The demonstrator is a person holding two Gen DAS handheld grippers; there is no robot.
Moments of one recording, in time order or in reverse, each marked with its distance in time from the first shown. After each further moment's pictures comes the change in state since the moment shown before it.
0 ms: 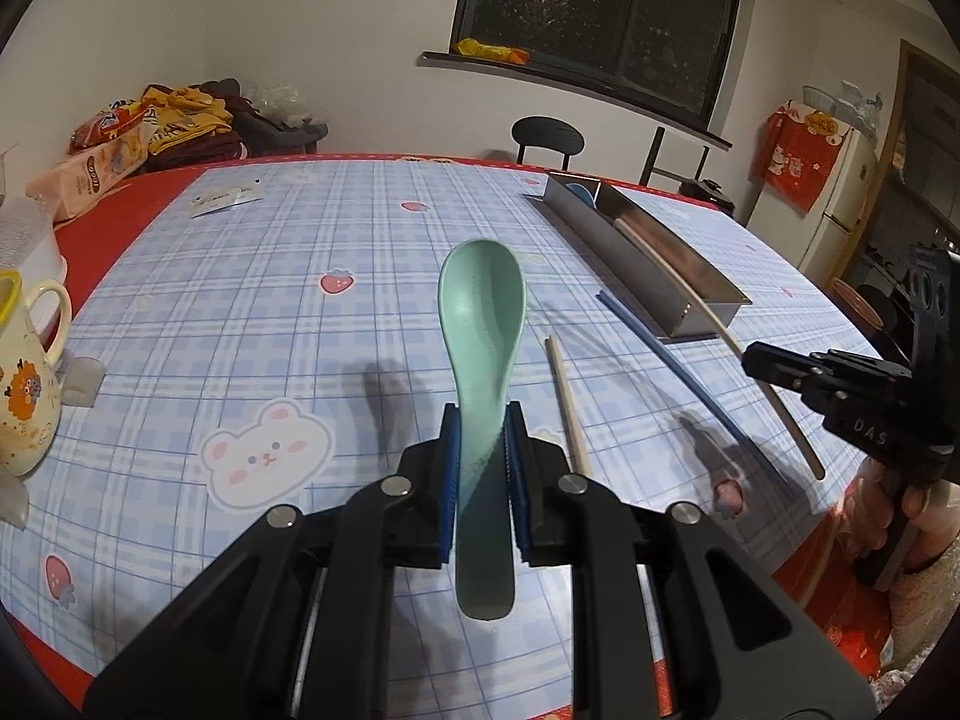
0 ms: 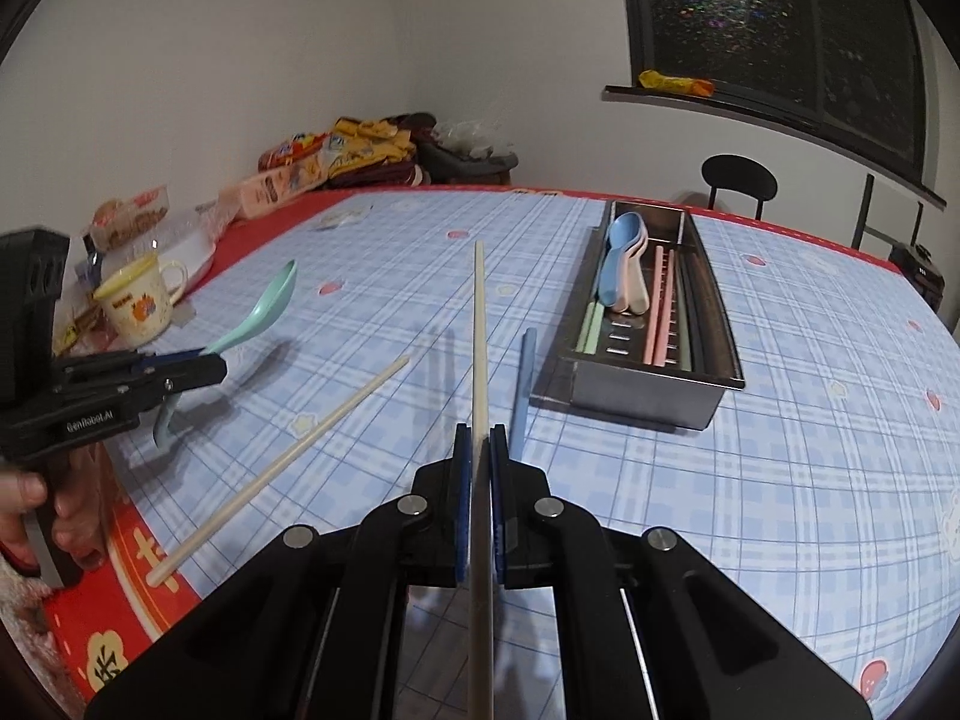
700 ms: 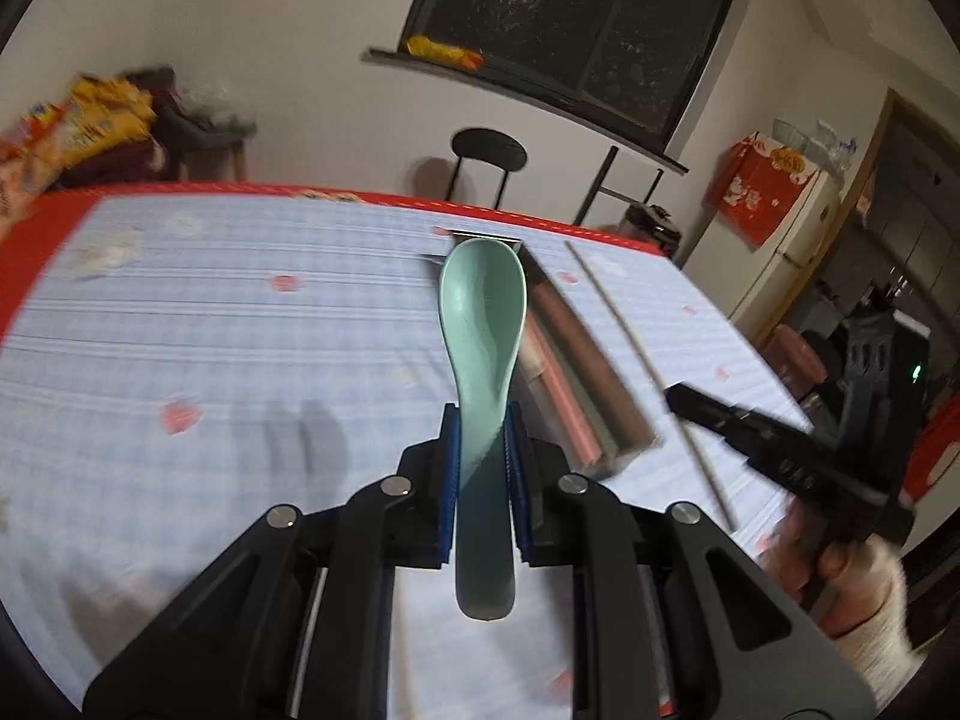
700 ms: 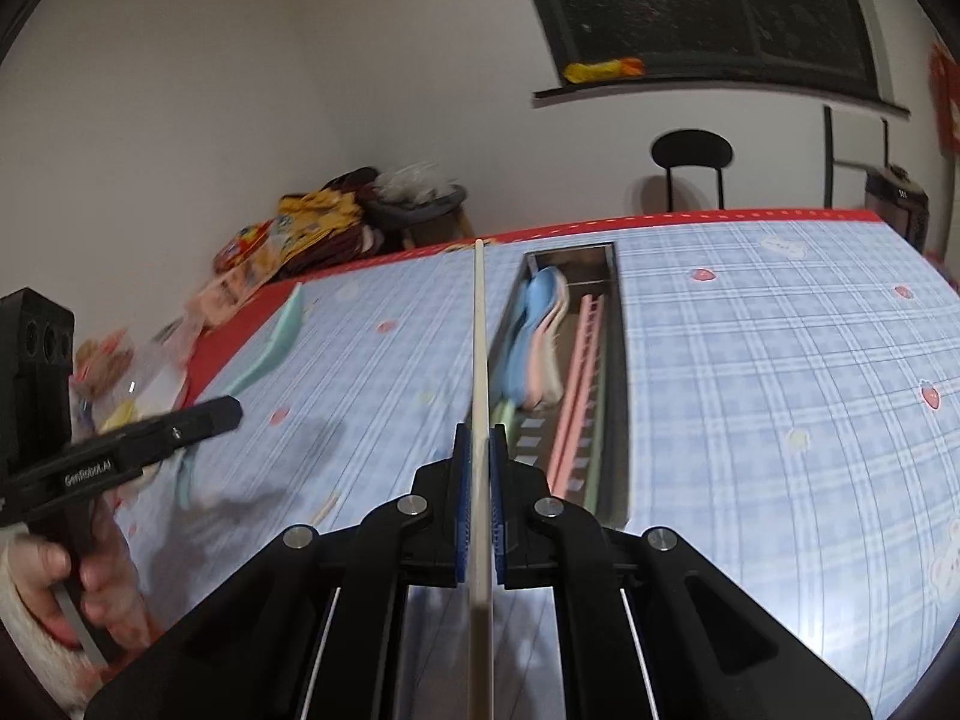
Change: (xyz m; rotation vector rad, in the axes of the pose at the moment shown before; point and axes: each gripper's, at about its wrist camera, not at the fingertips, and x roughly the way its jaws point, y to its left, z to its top) left arm 0.059 -0.058 0.117 -0.093 0.044 -0.190; right arm 0.017 -0.092 0.075 0.241 -0.028 0.007
